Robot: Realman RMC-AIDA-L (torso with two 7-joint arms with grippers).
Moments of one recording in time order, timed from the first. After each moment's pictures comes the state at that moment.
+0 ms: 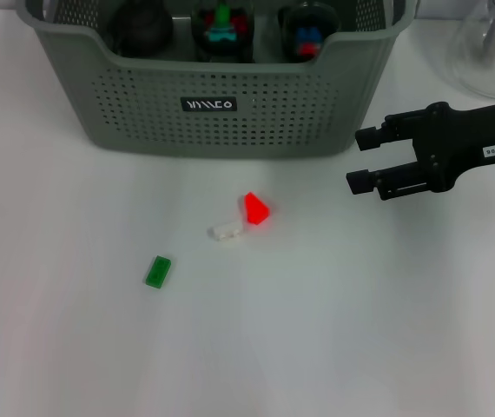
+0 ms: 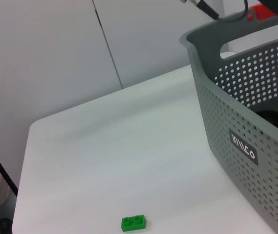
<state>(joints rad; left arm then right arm) -1.12 -2.12 1.05 0.83 2.86 0.98 -2.72 0.68 2.03 -0.77 -0.79 -2.16 -1.70 1.62</state>
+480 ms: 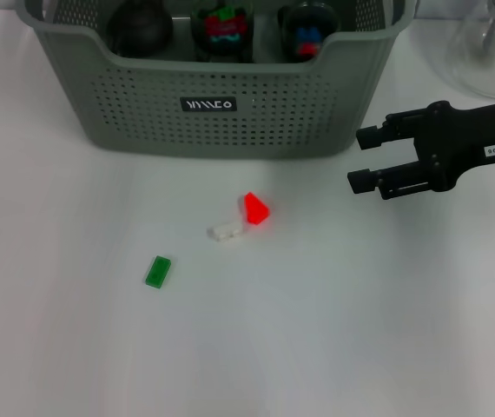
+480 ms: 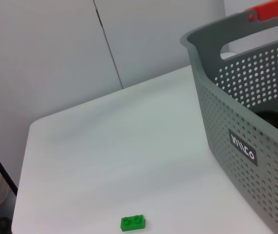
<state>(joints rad) -0.87 -2.12 0.97 1.33 2.38 1.22 -2.54 0.68 2.03 -0.77 -0.79 -2.16 -1.71 1.61</state>
